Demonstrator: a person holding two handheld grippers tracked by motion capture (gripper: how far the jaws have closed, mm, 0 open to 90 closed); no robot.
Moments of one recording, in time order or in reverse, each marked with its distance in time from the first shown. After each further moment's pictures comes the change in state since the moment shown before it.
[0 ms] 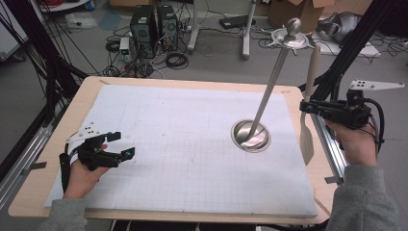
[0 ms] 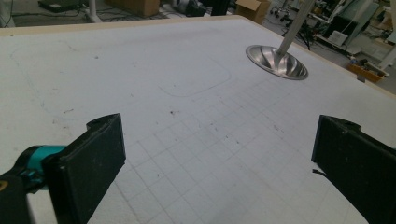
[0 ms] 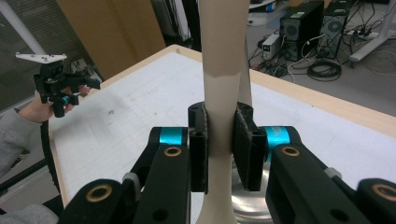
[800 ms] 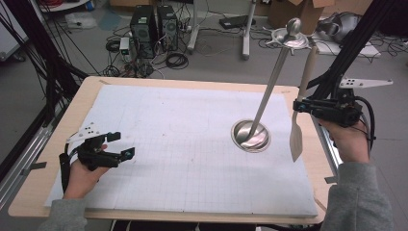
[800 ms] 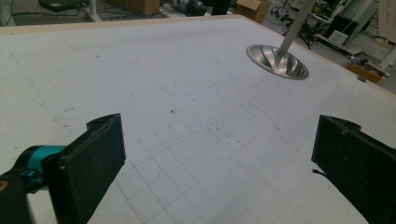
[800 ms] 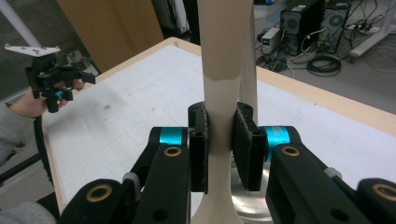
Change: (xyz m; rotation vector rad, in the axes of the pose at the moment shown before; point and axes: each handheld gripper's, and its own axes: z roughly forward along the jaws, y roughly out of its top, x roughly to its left) left arm 0.001 0.000 0.000 0.005 0.002 0.003; right arm 0.004 0.004 0.016 0.034 -0.012 -0.011
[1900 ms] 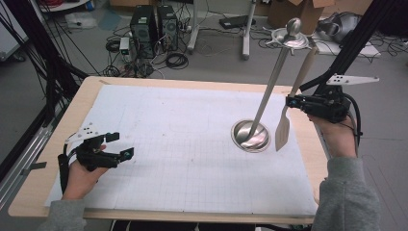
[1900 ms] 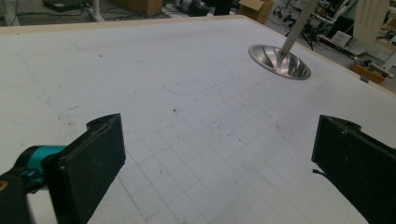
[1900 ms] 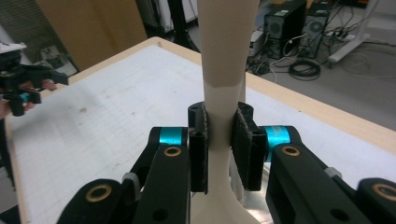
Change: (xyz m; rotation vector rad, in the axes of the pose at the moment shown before) left arm -0.001 -0.001 -0.003 -0.003 0.012 -0.004; right arm 0.001 0.006 0.022 -0.003 -0.079 -0.043
